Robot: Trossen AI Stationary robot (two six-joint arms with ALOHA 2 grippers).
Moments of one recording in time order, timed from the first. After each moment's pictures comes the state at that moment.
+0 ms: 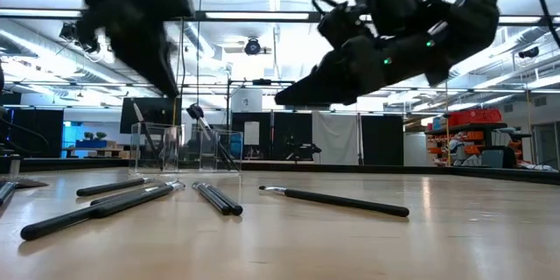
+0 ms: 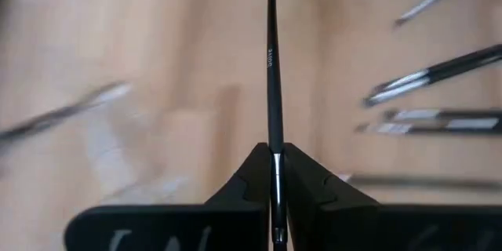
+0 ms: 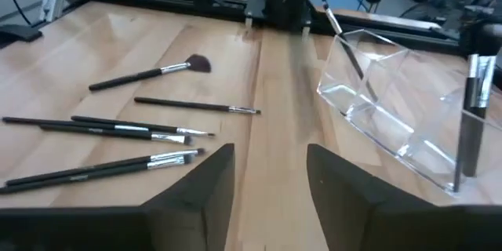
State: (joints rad) left arm -0.19 1.24 0.81 -0.58 -0.34 -0.15; right arm 0.05 1.77 0.69 0.76 -0.03 -0.14
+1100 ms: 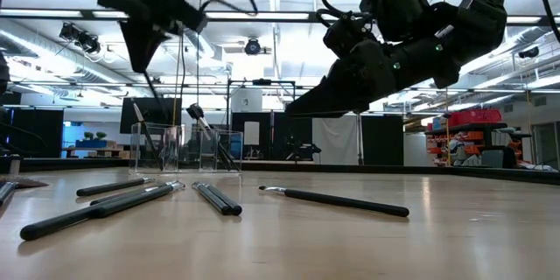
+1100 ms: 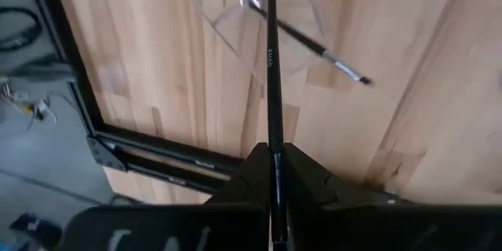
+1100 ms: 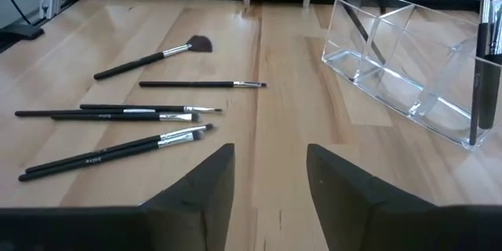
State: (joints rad) left arm 0.10 1.58 1.38 -1.57 -0.31 -0.01; right arm 0.05 1.76 0.65 0.73 -0.03 -0.04
